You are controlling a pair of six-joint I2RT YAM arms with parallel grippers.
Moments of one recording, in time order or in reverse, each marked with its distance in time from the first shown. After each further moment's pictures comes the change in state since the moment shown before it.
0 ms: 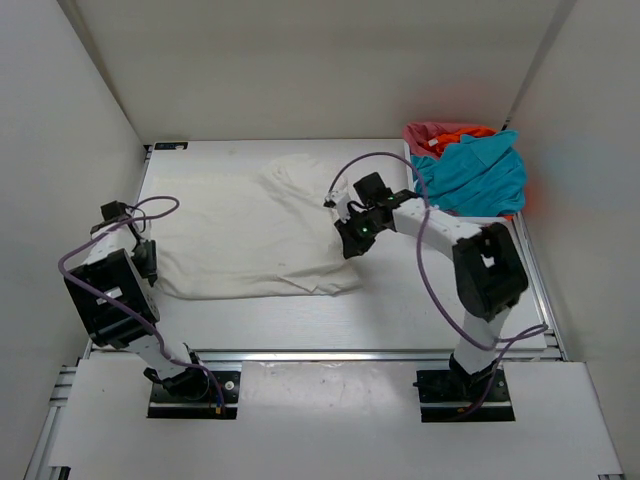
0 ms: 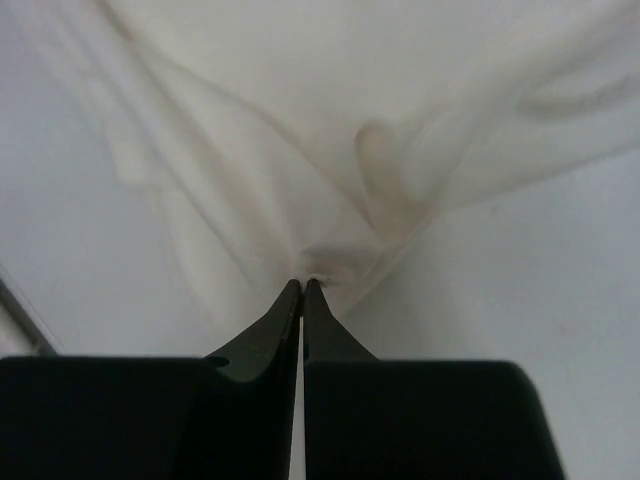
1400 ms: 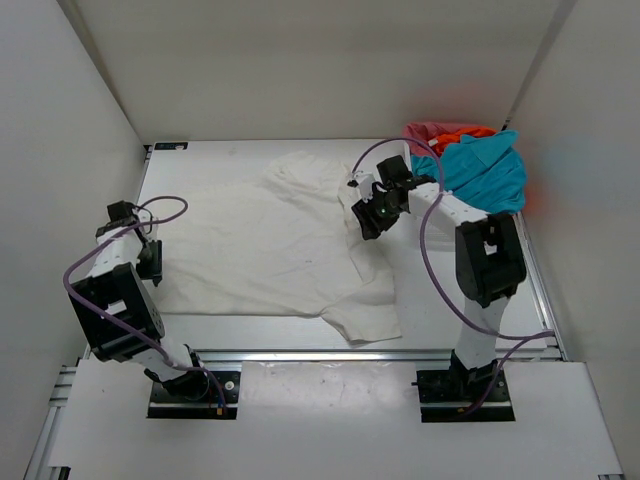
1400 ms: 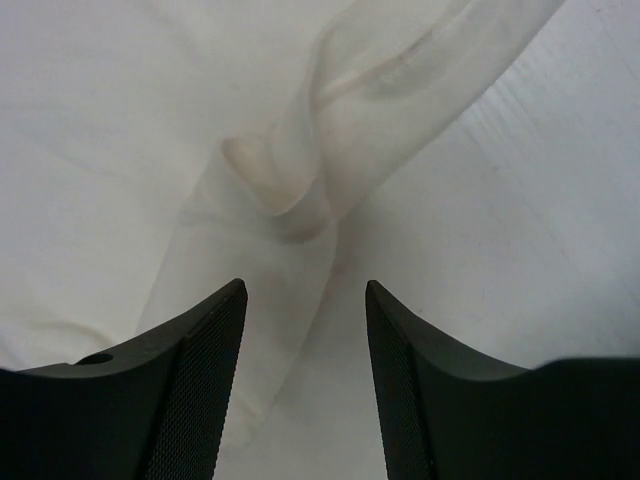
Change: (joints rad) left arm -0.043 -0.102 -0.052 -0.020 -0.003 0.021; right arm -0.160 -0.025 0.028 -0.045 0.133 -0.117
